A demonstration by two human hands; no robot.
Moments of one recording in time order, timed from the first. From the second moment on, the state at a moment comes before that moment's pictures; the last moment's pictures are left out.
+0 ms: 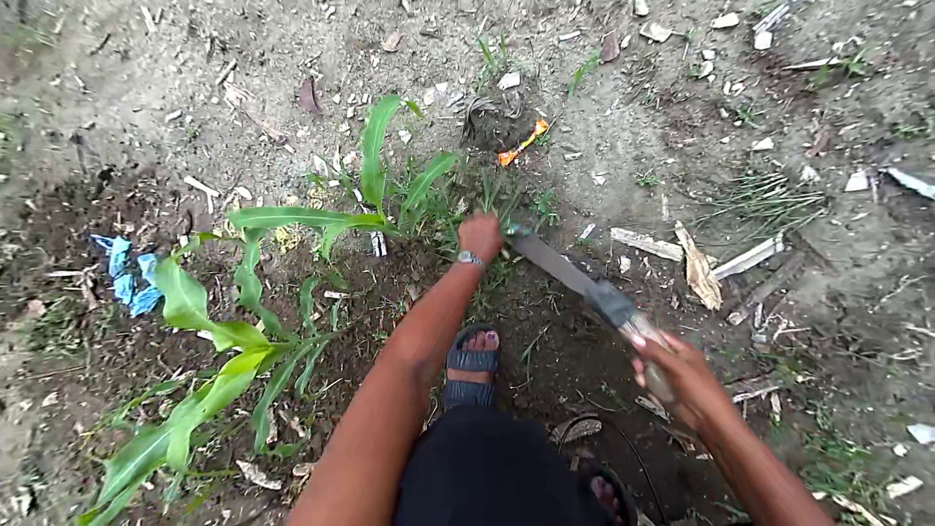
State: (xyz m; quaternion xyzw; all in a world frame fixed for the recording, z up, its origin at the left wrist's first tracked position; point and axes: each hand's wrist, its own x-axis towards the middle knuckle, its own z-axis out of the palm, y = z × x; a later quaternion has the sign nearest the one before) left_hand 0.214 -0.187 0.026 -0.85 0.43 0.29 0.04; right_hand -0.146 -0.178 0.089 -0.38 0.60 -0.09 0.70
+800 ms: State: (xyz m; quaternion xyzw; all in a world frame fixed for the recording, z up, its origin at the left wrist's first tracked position) left_hand 0.226 -0.186 0.034 -0.88 0.34 0.30 0.10; right_hand -0.113 -0.166 0.066 -0.54 0.52 -0.13 0.65
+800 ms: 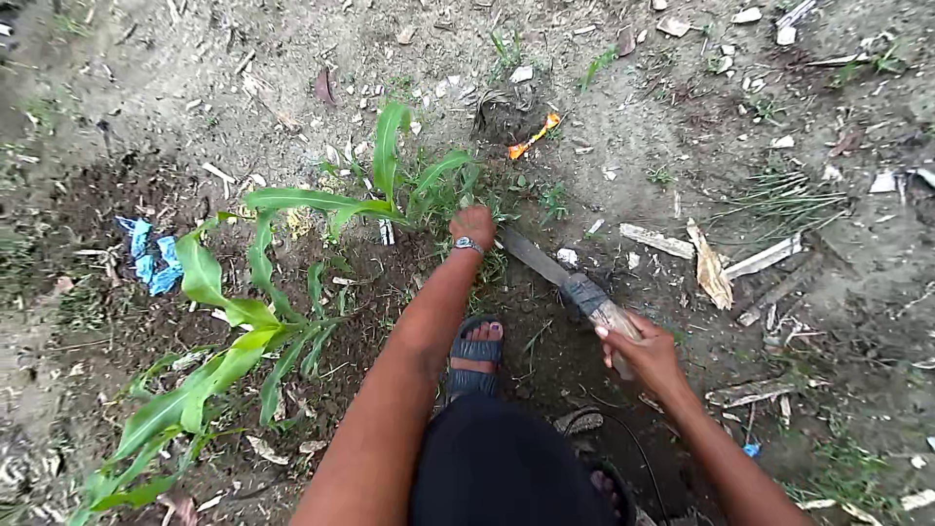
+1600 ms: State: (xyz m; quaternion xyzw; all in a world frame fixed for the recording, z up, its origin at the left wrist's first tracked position) left_hand 0.296 -0.157 0.038 -0.88 0.34 0.27 0.17; right_hand -0.069 -0.188 0.063 -0.40 0.54 -0.08 0.74
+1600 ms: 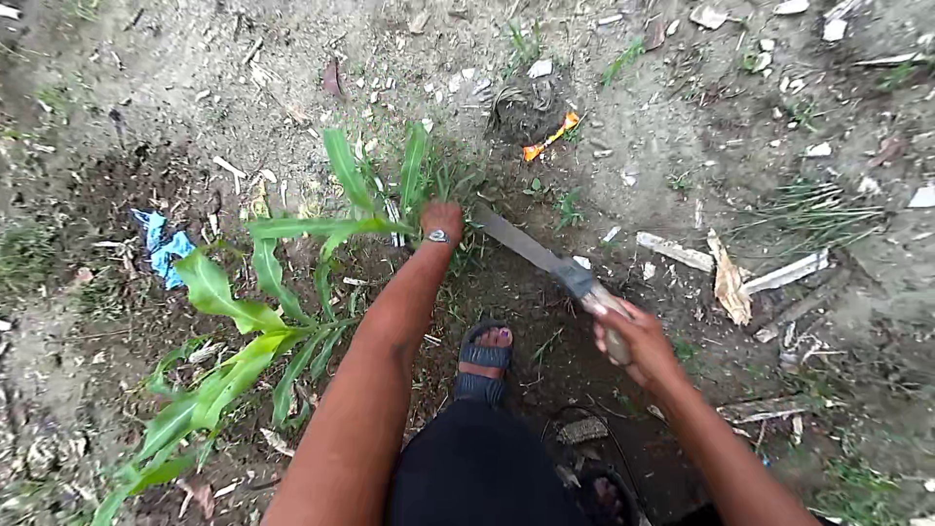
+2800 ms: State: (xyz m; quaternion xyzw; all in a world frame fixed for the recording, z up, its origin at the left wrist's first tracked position) left_hand 0.361 -0.198 0.060 -0.91 0.30 0.28 0.06; right_hand 0.103 -0.199 0.047 -0.42 0.51 -0.05 0.75
